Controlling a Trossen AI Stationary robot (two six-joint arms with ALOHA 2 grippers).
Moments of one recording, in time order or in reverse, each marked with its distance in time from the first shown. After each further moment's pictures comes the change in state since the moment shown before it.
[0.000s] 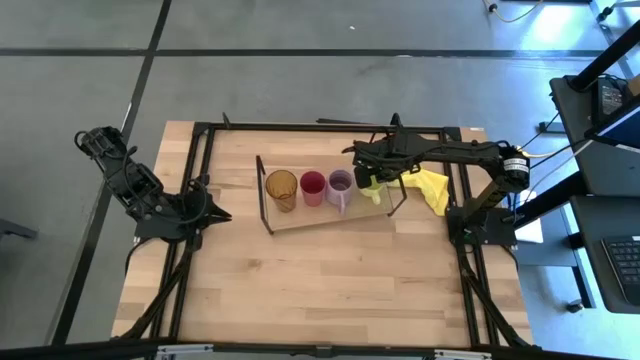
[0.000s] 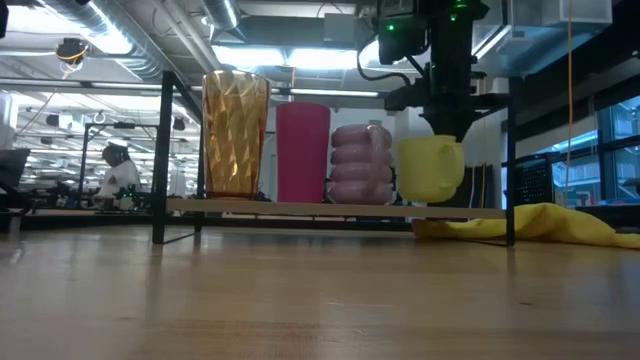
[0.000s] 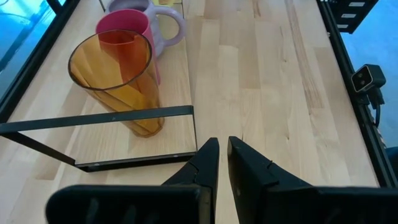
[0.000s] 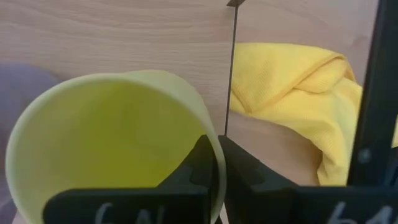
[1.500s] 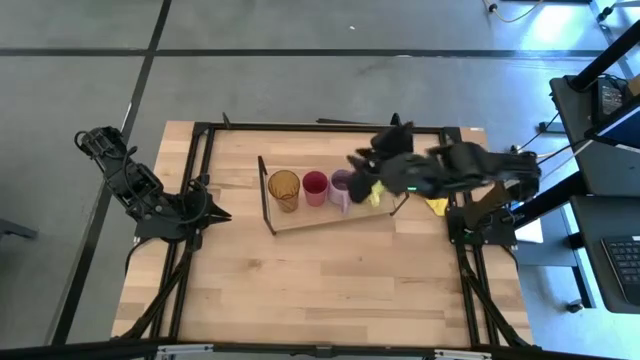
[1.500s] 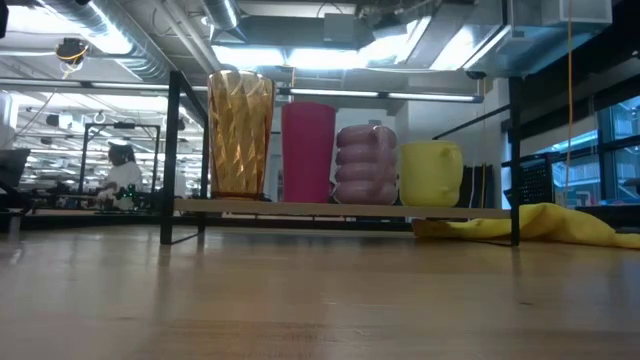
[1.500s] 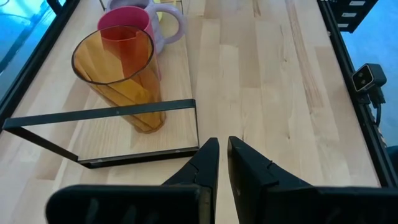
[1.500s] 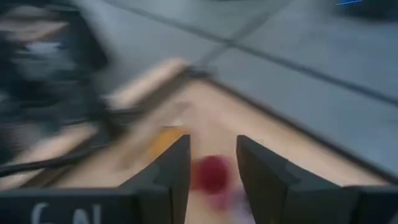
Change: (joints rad) left arm 0.000 0.000 0.000 -0.002 0.000 0.002; right arm 0.501 0.001 0.779 0.039 0.531 -0.293
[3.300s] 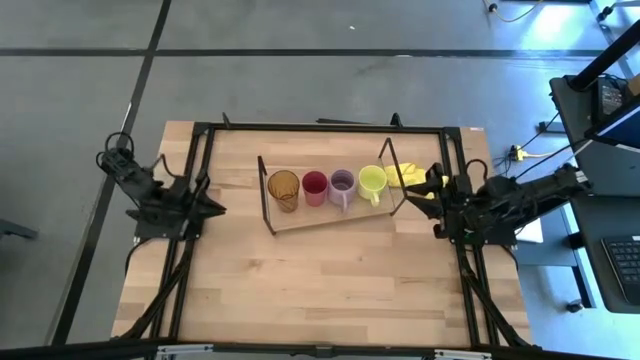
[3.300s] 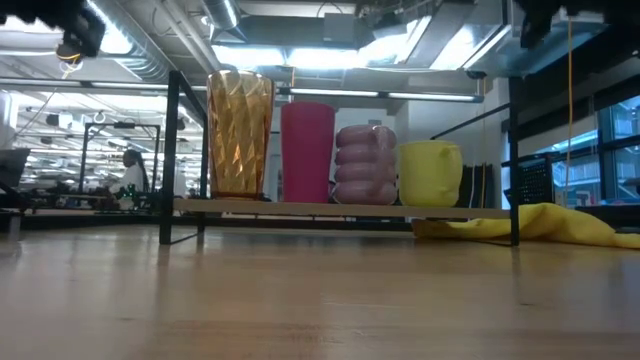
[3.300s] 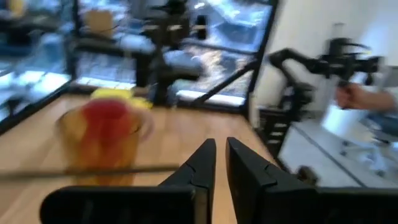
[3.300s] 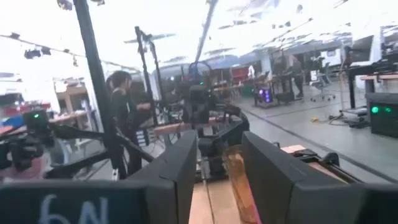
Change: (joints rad) left arm 0.089 -0.768 -0.623 0.682 0.081 0.391; right arm 0.051 -1.221 -1.826 1.581 -0.429 -0.646
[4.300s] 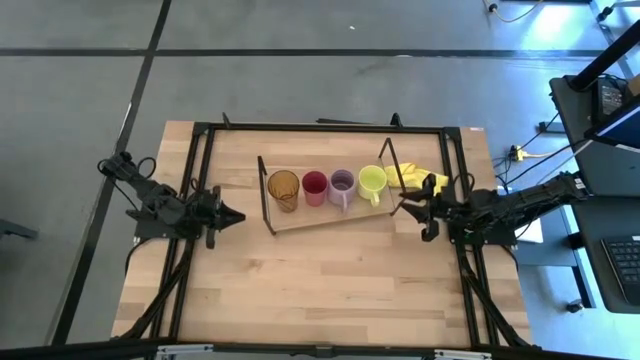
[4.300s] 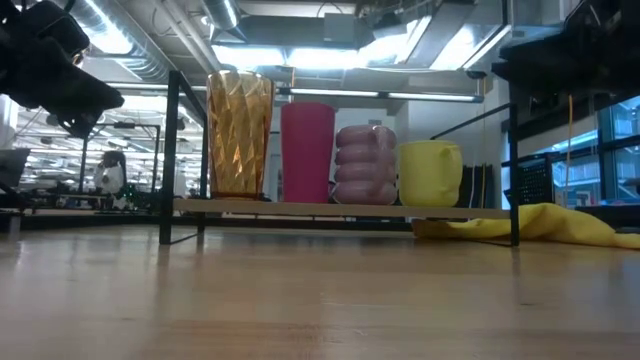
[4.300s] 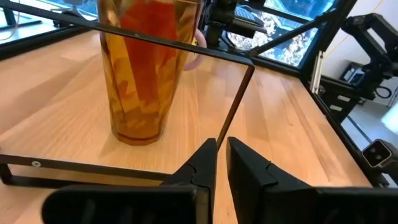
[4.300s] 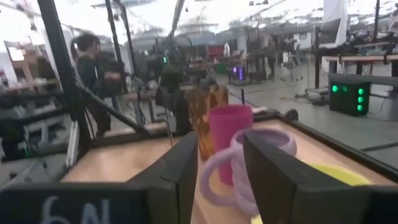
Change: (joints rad) left arm 0.033 0.011 -0.288 0.040 -0.149 -0.256; right arm -0.043 -0.123 -0.296 0.047 0.061 -0.029
